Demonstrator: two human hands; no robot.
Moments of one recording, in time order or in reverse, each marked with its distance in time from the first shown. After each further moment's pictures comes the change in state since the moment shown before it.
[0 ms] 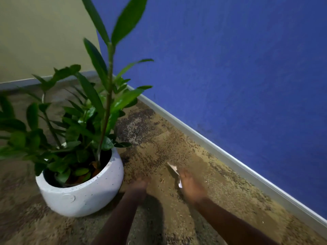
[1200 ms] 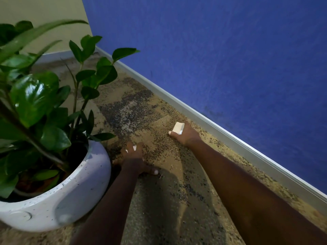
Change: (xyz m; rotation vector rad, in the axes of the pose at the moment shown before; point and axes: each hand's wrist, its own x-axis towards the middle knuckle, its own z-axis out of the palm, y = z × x) left_hand 0.084 0.000 -0.002 0.154 -0.003 -0.162; right_hand 0.145 0.012 -0.032 0.289 -0.034 0.283
